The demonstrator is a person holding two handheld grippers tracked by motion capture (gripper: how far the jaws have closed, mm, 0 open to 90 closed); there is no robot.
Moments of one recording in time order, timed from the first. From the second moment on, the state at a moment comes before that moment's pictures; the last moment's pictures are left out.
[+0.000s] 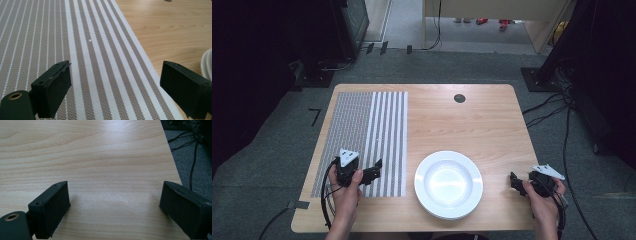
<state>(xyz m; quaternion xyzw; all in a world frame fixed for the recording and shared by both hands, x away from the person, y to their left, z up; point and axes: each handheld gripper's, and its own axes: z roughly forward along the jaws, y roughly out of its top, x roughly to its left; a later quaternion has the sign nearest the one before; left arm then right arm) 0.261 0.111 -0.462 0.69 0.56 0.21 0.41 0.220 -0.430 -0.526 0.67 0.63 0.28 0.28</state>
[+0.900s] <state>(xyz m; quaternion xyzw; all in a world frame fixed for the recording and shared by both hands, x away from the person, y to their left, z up) 0.253 0.077 -0.471 0.72 0.53 0.18 0.41 0.211 -0.424 -0.503 0.67 0.59 0.35 0.29</state>
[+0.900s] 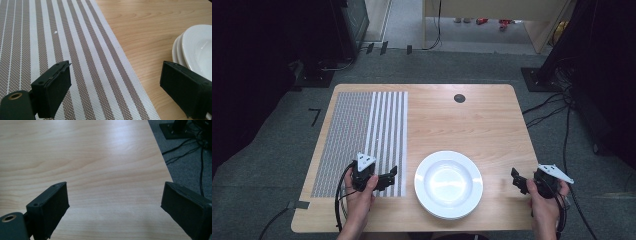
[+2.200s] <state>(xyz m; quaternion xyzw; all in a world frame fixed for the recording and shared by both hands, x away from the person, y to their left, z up) 0.242 0.043 -0.483 0.75 0.50 0.11 0.43 0.216 -0.335 -0.493 0.61 0.63 0.43 0.23</state>
